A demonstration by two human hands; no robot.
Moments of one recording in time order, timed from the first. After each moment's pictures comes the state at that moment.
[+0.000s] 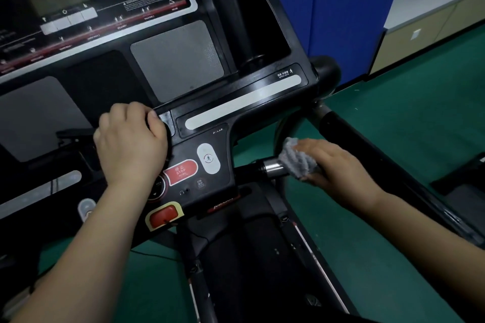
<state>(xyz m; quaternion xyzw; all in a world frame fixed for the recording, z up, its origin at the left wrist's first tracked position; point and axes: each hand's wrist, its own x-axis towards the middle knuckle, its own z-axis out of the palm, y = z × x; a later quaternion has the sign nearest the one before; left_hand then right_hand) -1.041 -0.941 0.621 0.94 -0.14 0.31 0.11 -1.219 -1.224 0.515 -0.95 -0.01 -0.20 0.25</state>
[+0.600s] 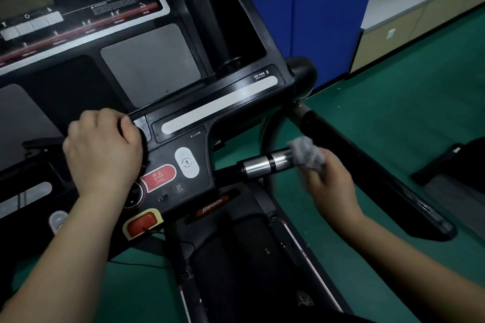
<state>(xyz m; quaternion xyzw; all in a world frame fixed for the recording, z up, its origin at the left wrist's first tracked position) -1.041 -0.940 0.621 0.94 -0.14 0.31 0.10 -1.245 -1.196 0.498 -0.81 0.24 -0.30 0.45</state>
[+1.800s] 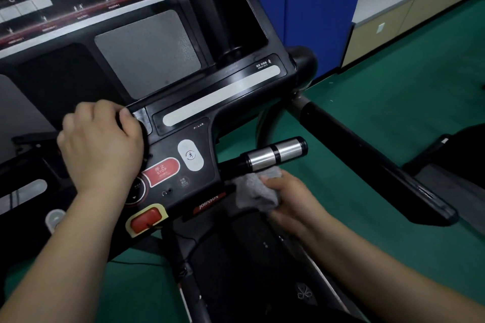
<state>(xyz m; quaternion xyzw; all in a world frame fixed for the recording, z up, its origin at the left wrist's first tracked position) -1.041 -0.938 0.619 0.93 -0.14 0.31 0.12 -1.212 -1.114 0.523 -0.28 0.30 -0.07 0.91</state>
